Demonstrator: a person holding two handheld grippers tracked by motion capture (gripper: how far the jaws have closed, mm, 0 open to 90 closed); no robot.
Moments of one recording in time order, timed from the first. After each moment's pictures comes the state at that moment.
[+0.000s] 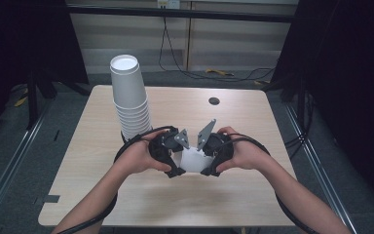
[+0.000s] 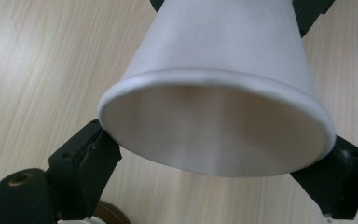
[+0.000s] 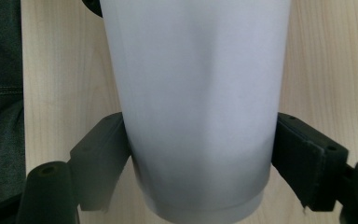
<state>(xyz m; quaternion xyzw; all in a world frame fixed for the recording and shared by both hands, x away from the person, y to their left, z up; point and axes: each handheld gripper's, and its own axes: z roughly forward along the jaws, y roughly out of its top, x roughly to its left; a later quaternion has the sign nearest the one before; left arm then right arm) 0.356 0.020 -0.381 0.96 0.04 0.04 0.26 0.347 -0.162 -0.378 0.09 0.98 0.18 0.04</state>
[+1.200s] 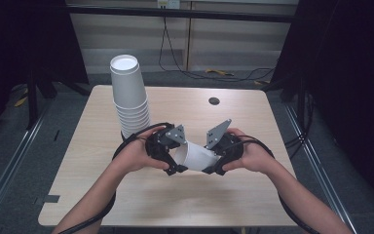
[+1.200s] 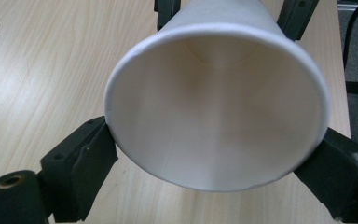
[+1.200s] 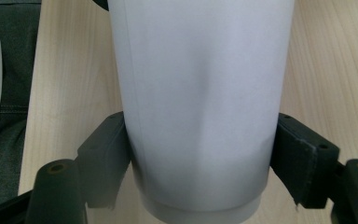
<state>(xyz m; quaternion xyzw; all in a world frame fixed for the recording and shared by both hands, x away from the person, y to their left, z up) 0.360 0.030 -0.380 0.94 0.04 0.03 0.34 0.348 -0.187 -0.384 0.07 0.96 0.27 0.05</state>
